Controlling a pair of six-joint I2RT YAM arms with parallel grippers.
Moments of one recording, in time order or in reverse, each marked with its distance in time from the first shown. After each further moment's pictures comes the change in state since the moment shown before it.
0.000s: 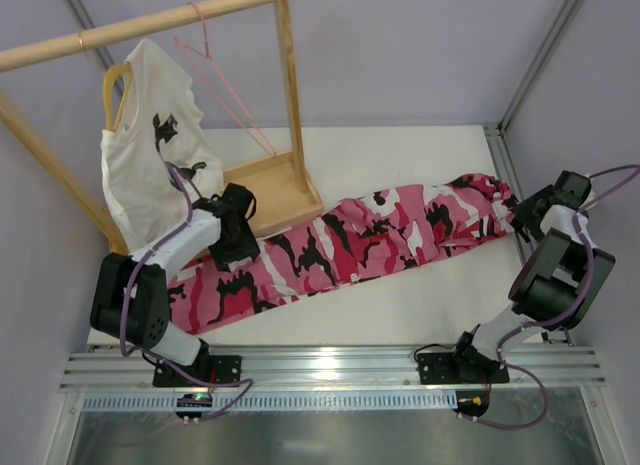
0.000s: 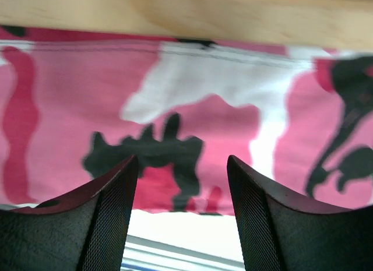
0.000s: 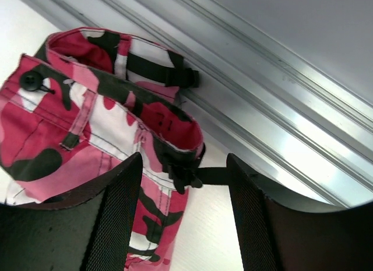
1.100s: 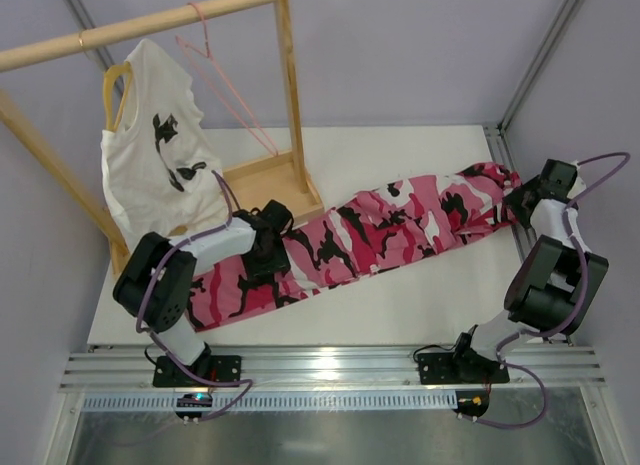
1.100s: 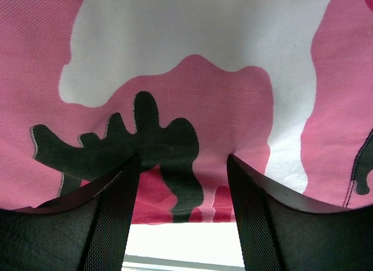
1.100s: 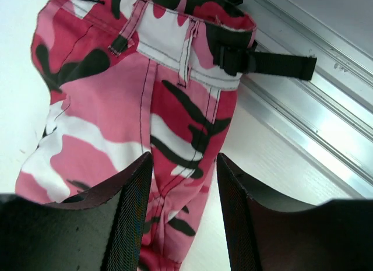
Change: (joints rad) left arm -0.241 0.146 -0.025 0.146 0.047 -0.112; right arm 0.113 -0.074 0.015 -0.044 -0.013 0.073
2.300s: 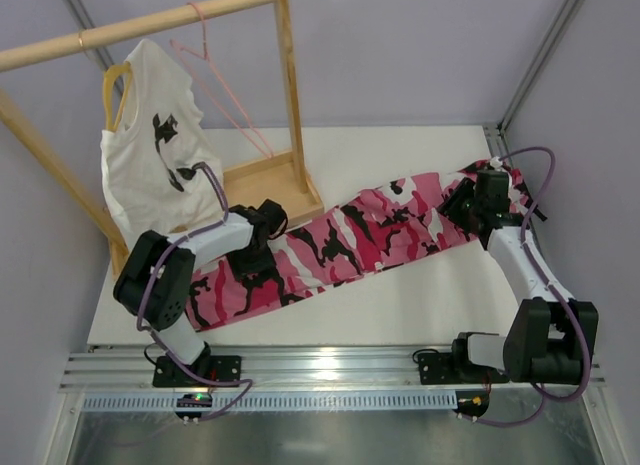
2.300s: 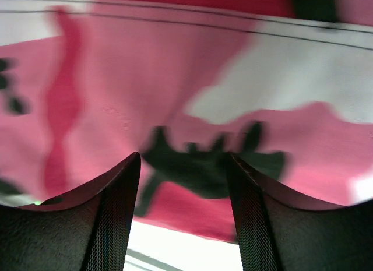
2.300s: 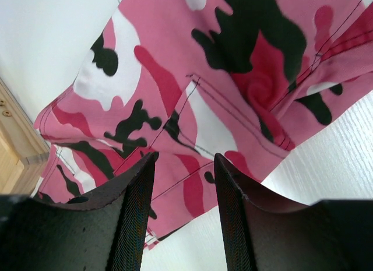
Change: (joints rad) left arm 0.029 0.021 0.045 -0.111 -0.136 -0.087; right arm 0.412 -0.305 -0.223 0.019 -0.070 -0.005
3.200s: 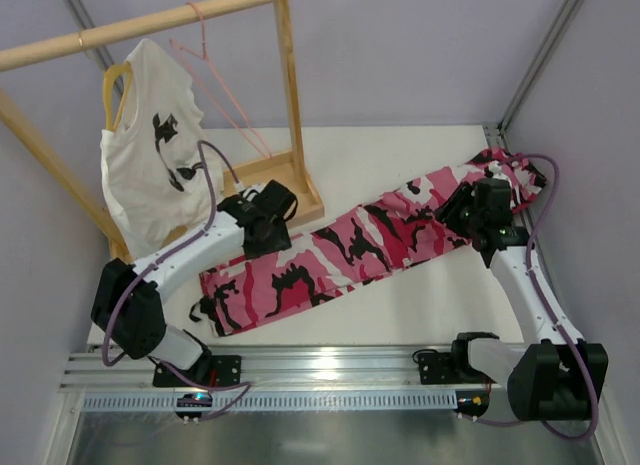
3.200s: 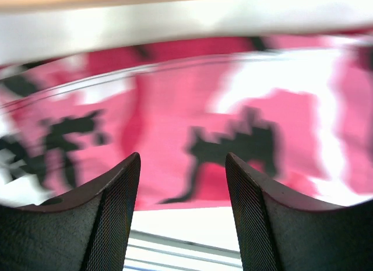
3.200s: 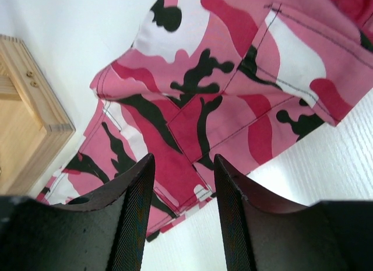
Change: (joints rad) left arm -0.043 -0.236 0.087 -0.104 -0.061 0.089; right arm 0.052 -0.206 -0.063 -0.082 -0.016 0.003
